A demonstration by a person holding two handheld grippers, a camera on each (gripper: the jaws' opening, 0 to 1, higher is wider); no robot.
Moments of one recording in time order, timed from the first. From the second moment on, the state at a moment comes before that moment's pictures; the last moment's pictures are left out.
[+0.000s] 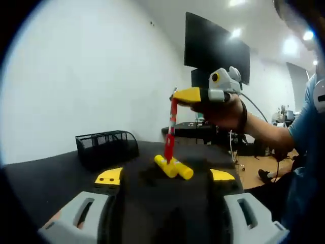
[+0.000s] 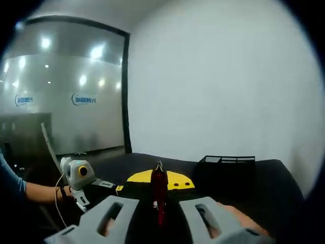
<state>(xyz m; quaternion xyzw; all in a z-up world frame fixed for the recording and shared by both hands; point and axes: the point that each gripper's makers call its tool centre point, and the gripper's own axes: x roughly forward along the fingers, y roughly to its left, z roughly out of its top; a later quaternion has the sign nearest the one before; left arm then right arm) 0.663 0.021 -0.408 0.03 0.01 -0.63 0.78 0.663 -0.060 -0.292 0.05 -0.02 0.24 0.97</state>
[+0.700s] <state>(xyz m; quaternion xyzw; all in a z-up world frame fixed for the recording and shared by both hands) 0.682 0.026 -0.428 -0.05 0.01 -0.61 0.79 0.726 -0.094 -0.274 0.04 -0.02 0.22 0.97</state>
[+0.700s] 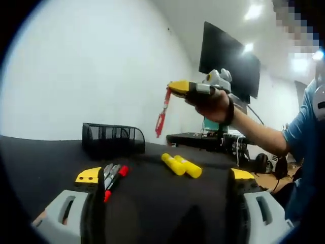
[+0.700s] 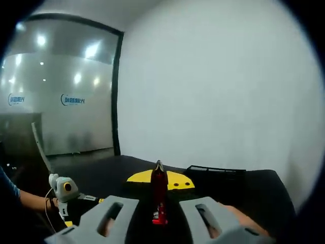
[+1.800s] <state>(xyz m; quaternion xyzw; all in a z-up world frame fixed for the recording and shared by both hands) 0.674 0.029 -0.424 -0.07 0.01 -0.63 0.77 0.893 -0.098 -0.240 0.02 -0.02 0.21 0.98</state>
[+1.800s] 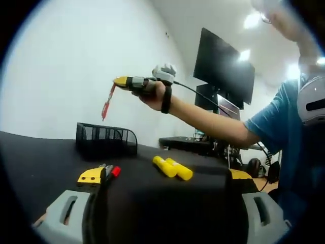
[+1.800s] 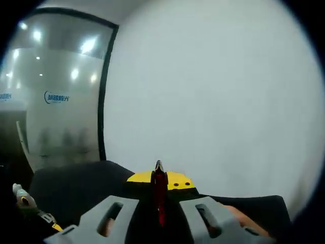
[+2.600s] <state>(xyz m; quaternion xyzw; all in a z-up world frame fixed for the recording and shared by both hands) 0.670 0.027 -0.424 -0.06 0.00 -0.65 0.76 0.964 -0.085 -0.269 0.01 -0.01 0.18 0.98</state>
